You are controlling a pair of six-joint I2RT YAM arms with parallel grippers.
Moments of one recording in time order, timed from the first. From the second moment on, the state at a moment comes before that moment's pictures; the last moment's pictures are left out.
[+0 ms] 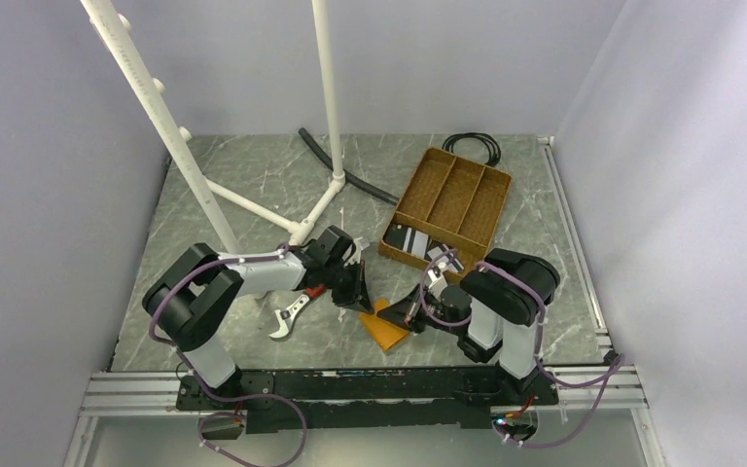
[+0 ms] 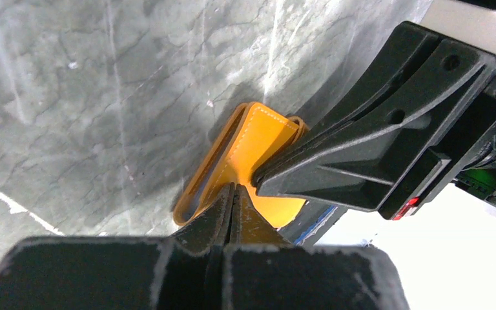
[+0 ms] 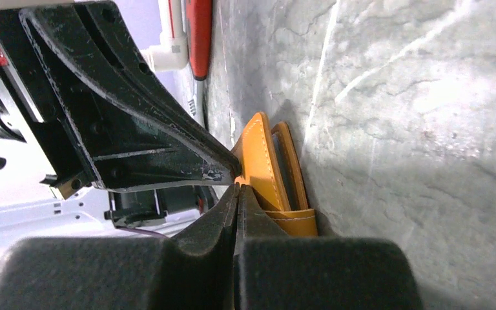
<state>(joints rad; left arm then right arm) -0.74 1.68 0.82 -0.12 0.50 -0.75 0.75 1.88 0.05 1.45 -0.31 1.34</state>
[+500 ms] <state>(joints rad) -0.74 1.52 0.89 -0.33 0.43 -0.69 0.75 1.84 0.05 1.42 -0.29 1.34</state>
